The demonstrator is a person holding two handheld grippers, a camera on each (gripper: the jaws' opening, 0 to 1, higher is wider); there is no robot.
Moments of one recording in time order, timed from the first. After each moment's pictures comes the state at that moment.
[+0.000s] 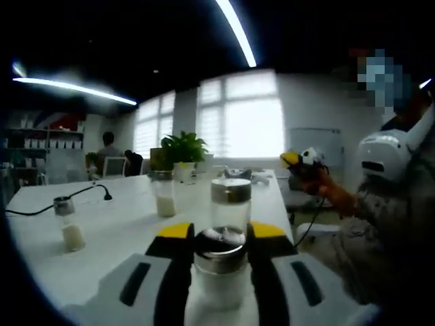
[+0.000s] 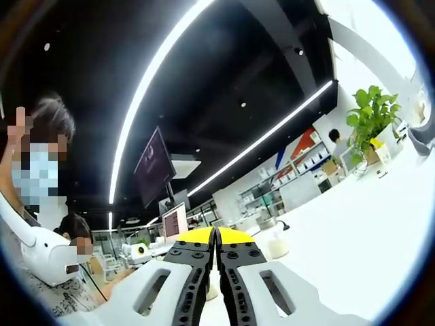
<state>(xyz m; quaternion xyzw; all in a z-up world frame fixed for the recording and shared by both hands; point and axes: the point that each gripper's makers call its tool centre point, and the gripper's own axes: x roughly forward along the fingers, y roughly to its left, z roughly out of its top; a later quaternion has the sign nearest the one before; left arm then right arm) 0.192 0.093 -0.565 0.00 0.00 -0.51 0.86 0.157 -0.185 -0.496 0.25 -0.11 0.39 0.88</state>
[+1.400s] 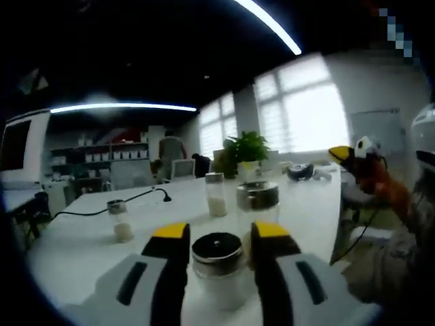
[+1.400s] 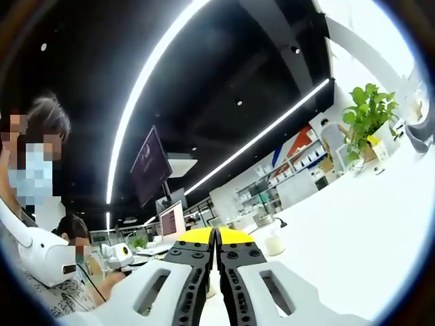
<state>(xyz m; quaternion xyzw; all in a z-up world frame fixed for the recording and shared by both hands) 0.194 0.099 -0.561 0.04 -0.02 -0.28 0.96 0.162 -0.184 -0.503 0.25 -0.10 0.38 0.88</state>
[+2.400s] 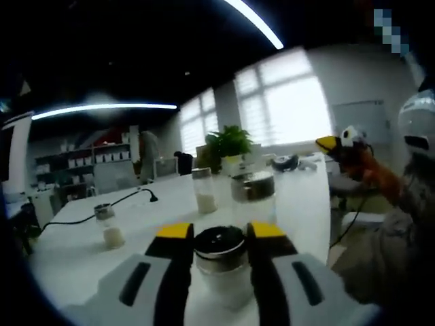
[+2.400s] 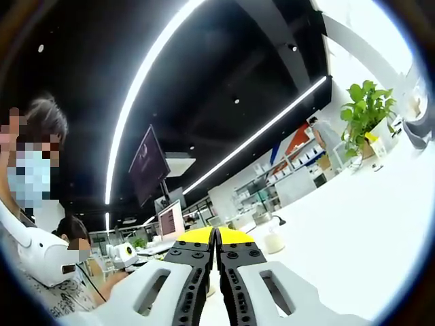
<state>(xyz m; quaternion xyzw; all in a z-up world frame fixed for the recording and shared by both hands) 0.200 0.098 -0.566 0.07 -0.01 -0.35 0.93 0.163 -0.184 -0.506 0.26 -0.09 0.38 0.88</state>
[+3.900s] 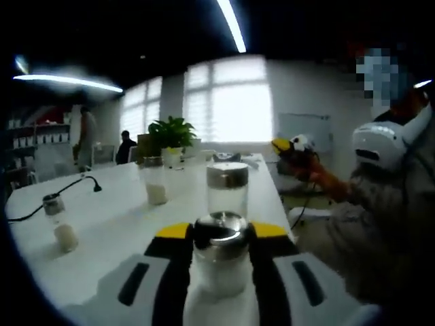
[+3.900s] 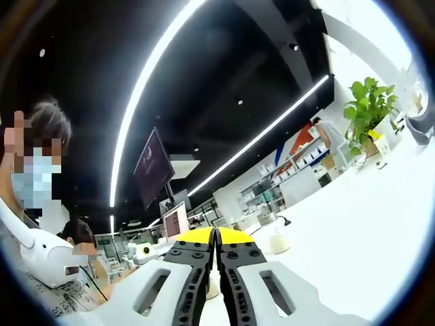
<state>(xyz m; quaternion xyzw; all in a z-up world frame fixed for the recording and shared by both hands) 0.196 0.092 -0.584 0.06 0.04 -0.53 0.84 0.160 -0.185 -0.504 0.27 -0.10 0.39 0.87</state>
